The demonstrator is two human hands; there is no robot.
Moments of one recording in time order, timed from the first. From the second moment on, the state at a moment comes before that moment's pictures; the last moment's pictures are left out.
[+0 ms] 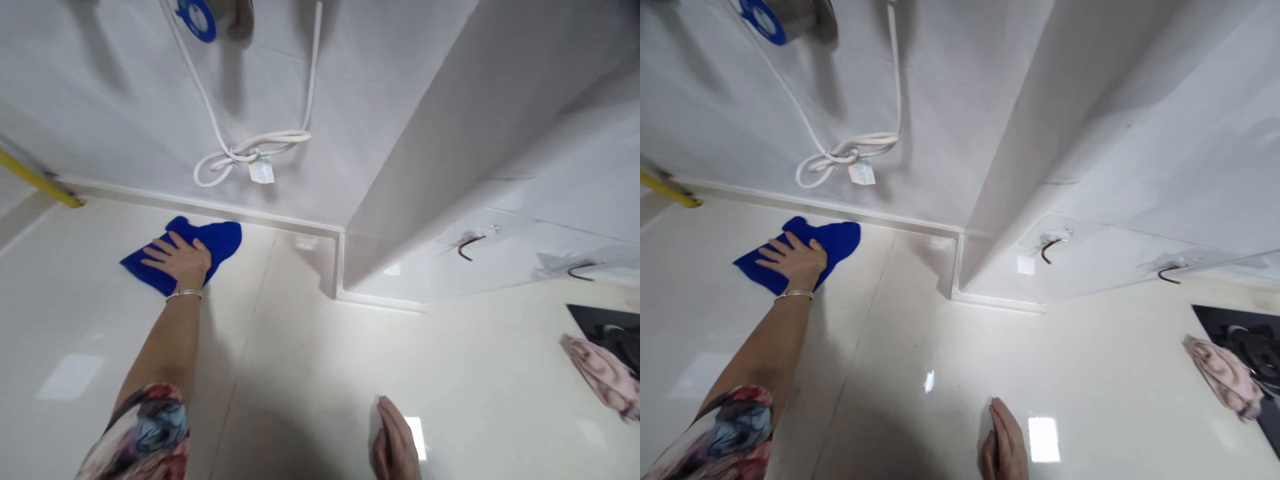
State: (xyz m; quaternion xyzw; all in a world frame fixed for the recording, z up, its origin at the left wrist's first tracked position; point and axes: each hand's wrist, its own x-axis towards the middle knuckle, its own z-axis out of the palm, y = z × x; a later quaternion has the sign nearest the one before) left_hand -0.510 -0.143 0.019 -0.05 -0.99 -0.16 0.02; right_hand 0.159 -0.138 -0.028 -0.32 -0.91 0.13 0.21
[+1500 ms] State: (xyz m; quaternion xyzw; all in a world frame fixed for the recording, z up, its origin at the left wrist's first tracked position) left_hand 0.007 -0.203 0.022 -0.76 -0.62 -0.13 -0.13; right_hand 0.169 -0.112 -0.026 -0.51 -0.64 0.29 0.49
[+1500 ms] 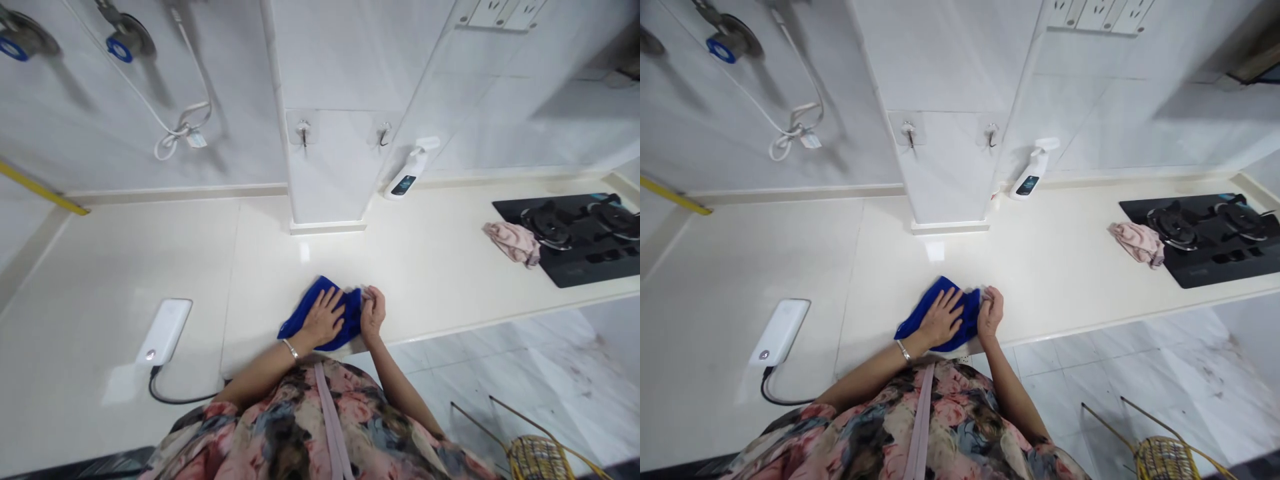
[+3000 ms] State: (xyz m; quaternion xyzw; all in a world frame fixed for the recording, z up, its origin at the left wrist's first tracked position) left_hand -0.027 -0.267 0.020 -0.50 -0.86 -0.08 -0.02; right_hand 0.289 -0.123 -0.015 -0.49 -0.73 0.24 0.41
